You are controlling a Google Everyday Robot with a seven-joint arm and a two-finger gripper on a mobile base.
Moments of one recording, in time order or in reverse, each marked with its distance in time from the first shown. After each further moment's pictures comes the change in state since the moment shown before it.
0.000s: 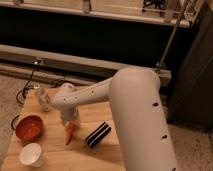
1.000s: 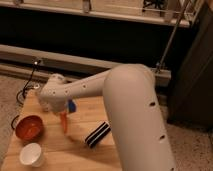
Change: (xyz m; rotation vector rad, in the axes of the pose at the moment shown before) arm 0.030 -0.075 -0.056 0.095 0.163 -0.408
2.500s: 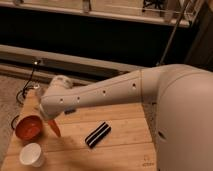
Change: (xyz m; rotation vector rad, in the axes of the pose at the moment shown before) arm -0.046 -0.082 -0.118 0.246 0.215 -0.438
